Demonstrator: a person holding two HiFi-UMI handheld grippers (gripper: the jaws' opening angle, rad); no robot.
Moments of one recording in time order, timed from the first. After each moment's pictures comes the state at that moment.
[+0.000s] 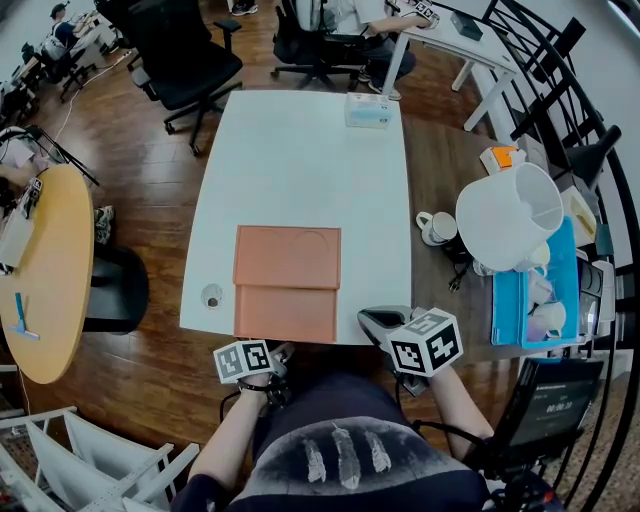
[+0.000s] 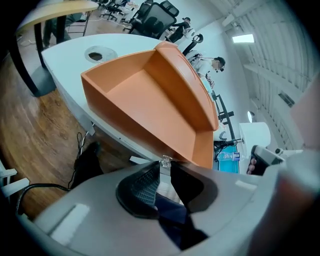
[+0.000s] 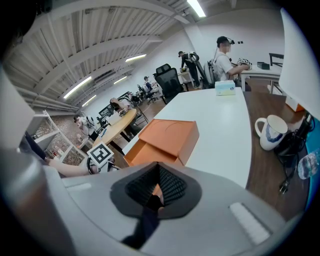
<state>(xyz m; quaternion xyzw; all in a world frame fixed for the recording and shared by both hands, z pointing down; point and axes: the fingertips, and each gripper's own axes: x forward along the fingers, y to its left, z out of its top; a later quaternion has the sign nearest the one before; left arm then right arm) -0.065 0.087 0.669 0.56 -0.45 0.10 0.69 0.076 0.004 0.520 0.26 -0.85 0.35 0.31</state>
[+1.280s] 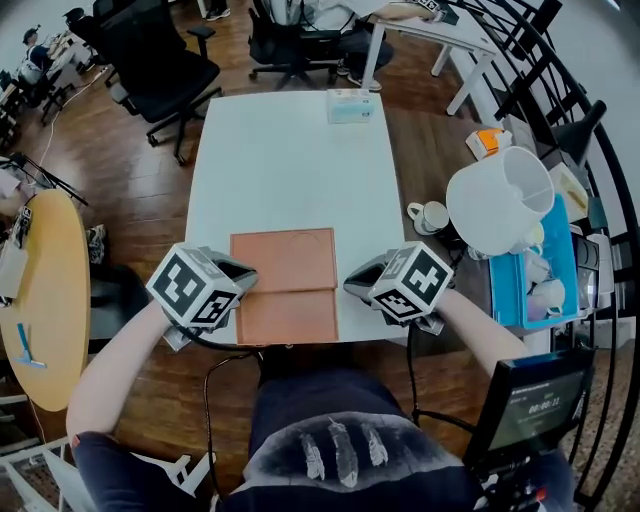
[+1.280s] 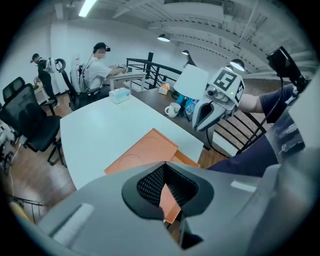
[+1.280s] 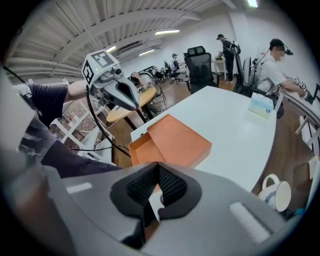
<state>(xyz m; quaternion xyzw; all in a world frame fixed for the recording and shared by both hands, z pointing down) -0.097 -0.059 0.468 0.83 -0.21 0.44 0.28 0.043 -0.044 0.499 0.11 -0.86 0.25 0.43</state>
